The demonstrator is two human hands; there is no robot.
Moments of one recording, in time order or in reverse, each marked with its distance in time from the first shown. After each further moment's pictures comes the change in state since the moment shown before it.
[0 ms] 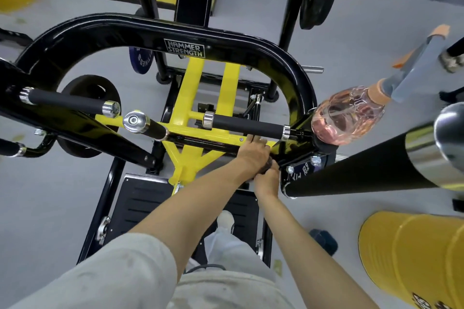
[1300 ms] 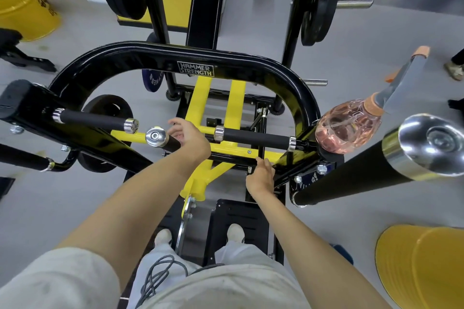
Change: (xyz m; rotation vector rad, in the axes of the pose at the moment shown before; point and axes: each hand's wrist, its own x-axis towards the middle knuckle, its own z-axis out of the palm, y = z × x) left_hand -0.089 -0.135 -0.045 0.700 -0.606 -0.561; right_hand -0.005 -0.027 0.024 -0.685 -0.144 -0.201
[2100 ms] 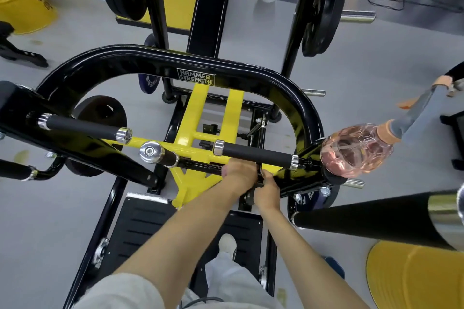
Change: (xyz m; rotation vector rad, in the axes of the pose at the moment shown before) left_hand -0.001 0.100 -0.062 -1.004 0.380 0.493; right_hand 0.015 0.012 -0.010 0.316 0.035 0.051
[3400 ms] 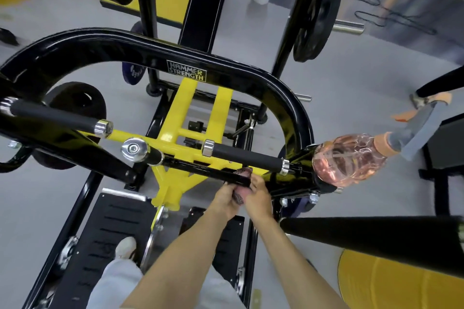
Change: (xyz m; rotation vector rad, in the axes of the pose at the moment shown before) left_hand 0.005 0.015 0.088 -2.514 -0.109 -0.317; right_hand 0.002 0.013 -0.001 0.085 -0.030 -0.021
